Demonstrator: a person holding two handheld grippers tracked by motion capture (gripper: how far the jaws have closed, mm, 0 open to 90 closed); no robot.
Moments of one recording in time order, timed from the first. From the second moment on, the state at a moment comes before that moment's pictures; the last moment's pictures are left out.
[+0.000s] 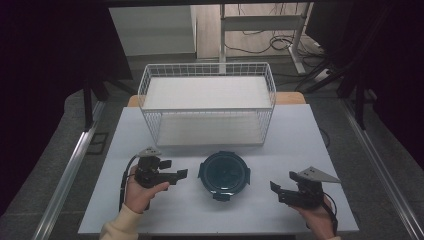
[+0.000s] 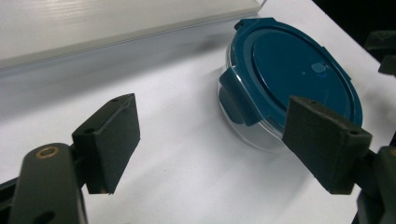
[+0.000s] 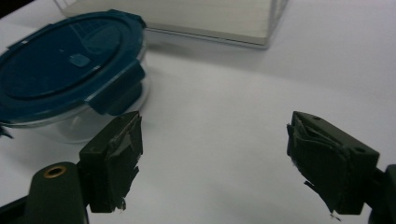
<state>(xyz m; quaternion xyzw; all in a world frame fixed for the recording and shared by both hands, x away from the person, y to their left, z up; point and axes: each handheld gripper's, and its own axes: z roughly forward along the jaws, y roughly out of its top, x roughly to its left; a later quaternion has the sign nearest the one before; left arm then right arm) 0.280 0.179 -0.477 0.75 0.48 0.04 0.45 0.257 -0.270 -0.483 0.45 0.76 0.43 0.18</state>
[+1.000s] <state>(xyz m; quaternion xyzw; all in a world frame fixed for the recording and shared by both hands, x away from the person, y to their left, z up) 0.304 0.144 -0.466 0.74 0.47 -0.03 0.48 0.295 -0.191 -0.461 0.47 0.74 0.47 0.09</state>
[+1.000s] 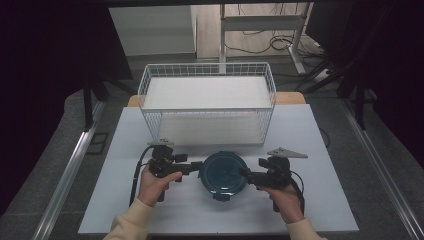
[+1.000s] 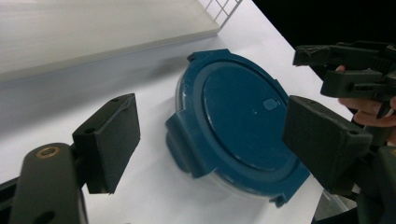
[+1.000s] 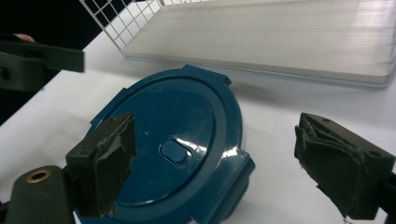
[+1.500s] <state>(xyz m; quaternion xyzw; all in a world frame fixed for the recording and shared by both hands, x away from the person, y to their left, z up) 0.311 0.131 -0.494 0.74 0.47 -0.08 0.47 0.294 -0.185 -0.485 0.49 0.74 0.45 0.03</state>
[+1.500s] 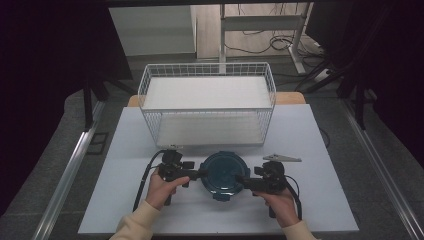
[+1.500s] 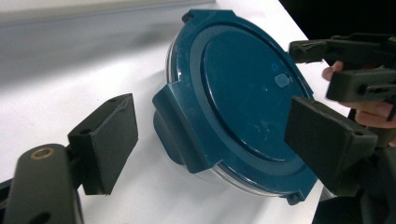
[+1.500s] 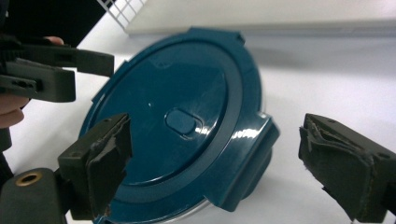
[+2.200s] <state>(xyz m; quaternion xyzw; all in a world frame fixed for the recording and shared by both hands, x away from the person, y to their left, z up) 0.322 0.121 -0.523 0.72 0.48 -0.18 0.46 0.301 -0.174 -0.512 0.55 0.70 0.45 -0.08</state>
